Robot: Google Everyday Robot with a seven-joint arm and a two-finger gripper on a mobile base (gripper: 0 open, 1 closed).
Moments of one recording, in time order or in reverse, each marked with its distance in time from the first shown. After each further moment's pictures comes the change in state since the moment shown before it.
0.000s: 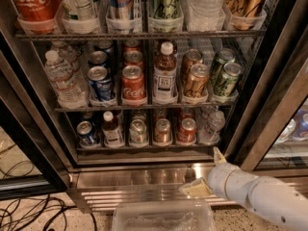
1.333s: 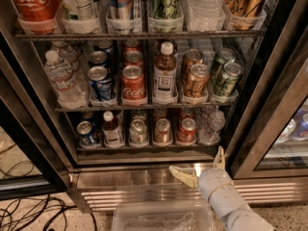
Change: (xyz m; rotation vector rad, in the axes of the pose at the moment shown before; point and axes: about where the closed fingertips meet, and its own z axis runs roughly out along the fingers) arm -0.033 -0.021 0.006 0.366 -0.362 0.287
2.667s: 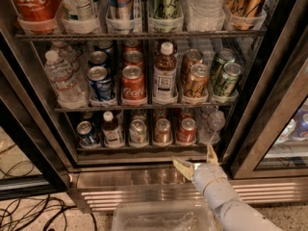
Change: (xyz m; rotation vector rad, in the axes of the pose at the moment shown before) arm 0.011 -0.001 0.027 0.009 0.006 0.005
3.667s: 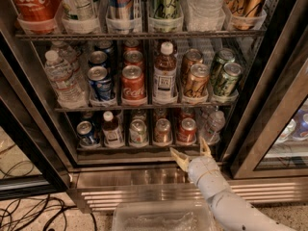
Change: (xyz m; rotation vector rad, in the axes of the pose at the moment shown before) arm -0.001 0.003 0.036 -0.003 -0.055 -0.025
